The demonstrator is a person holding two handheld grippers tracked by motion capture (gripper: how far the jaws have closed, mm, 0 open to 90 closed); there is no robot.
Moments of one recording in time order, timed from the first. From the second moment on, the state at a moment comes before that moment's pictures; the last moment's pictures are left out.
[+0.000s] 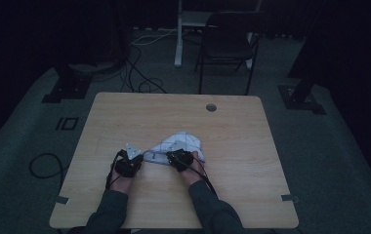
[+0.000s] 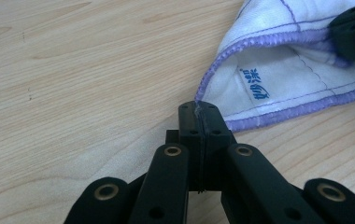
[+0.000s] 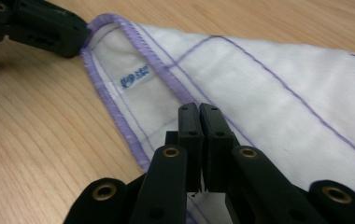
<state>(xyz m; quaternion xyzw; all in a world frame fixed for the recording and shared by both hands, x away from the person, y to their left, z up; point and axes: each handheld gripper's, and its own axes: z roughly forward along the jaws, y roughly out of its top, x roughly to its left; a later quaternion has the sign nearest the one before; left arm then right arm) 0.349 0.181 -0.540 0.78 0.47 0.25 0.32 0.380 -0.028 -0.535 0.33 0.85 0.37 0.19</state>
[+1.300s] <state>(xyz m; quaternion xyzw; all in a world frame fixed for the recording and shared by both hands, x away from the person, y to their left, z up) 0.340 0.149 -0.538 0.81 0.42 0.20 0.36 0.375 -0.099 -0.517 0.37 0.82 0.38 0.23</state>
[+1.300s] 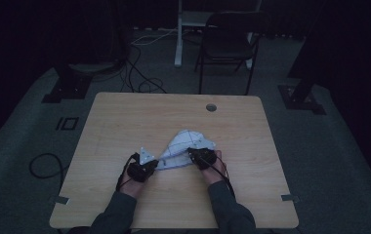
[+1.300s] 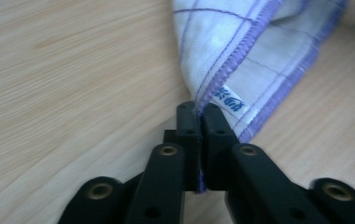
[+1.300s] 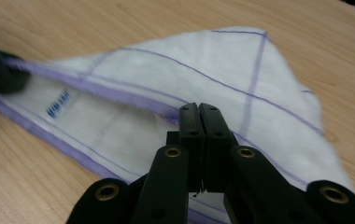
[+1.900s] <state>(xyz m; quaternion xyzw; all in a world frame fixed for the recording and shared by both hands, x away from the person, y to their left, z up) 0.350 0.207 -0.520 0.75 0.50 0.23 0.37 0.387 -0.159 -0.494 0.42 0.78 0.38 0.28</state>
